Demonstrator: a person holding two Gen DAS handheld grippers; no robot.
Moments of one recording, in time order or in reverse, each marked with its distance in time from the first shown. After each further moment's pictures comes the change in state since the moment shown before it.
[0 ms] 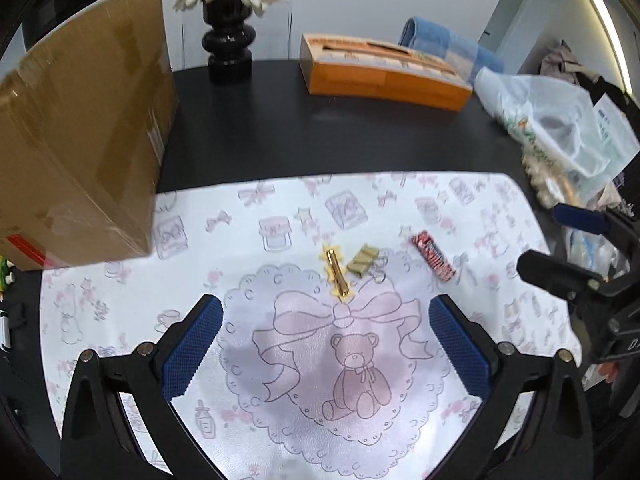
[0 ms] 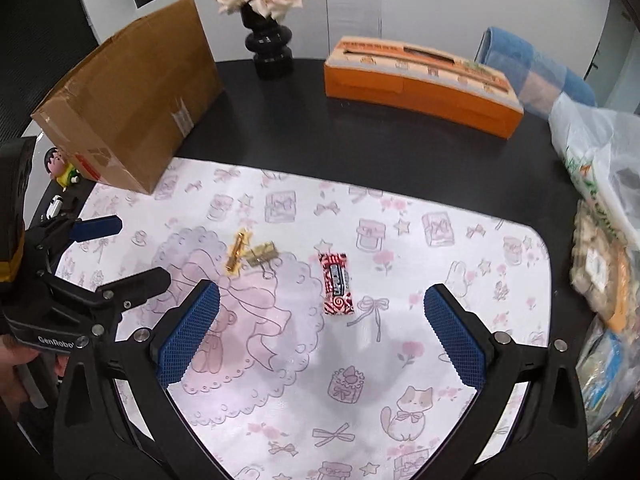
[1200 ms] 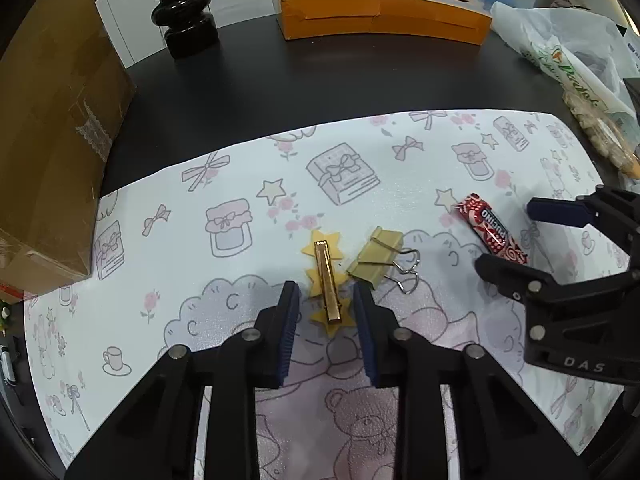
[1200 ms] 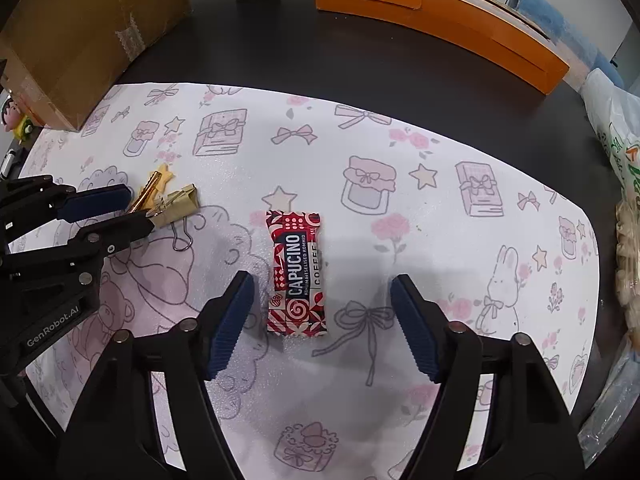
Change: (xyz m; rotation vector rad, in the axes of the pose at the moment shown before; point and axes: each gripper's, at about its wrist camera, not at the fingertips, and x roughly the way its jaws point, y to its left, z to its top) left arm 0.094 -0.030 -0.007 0.114 0.074 0.123; right arm 0.112 -0.020 -0.016 -0.071 0.119 -0.064
